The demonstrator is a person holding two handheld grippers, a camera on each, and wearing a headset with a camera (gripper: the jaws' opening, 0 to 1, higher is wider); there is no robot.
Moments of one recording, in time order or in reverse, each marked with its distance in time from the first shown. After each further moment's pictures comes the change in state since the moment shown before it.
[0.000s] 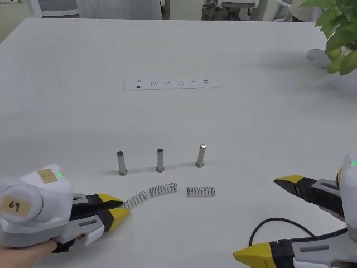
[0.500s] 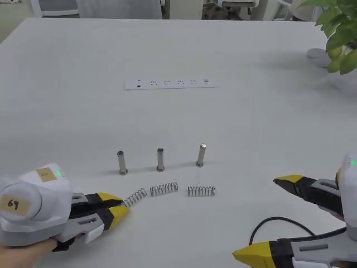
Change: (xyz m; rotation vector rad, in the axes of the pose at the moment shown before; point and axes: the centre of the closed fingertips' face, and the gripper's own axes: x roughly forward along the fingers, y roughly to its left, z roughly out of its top) left arm -0.001 0.004 0.001 -0.002 -0.006 0.015; right arm 0.001 0.001 0.000 0.002 -0.002 0.003
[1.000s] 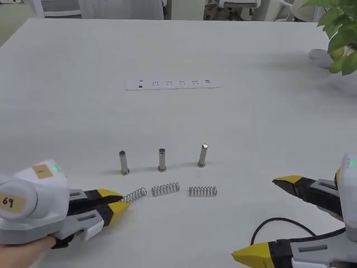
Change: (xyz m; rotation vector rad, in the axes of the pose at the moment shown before) left arm -0.007 0.000 0.011 -0.005 -0.033 0.008; right arm 0.002 0.002 0.001 -0.003 -0.001 0.008
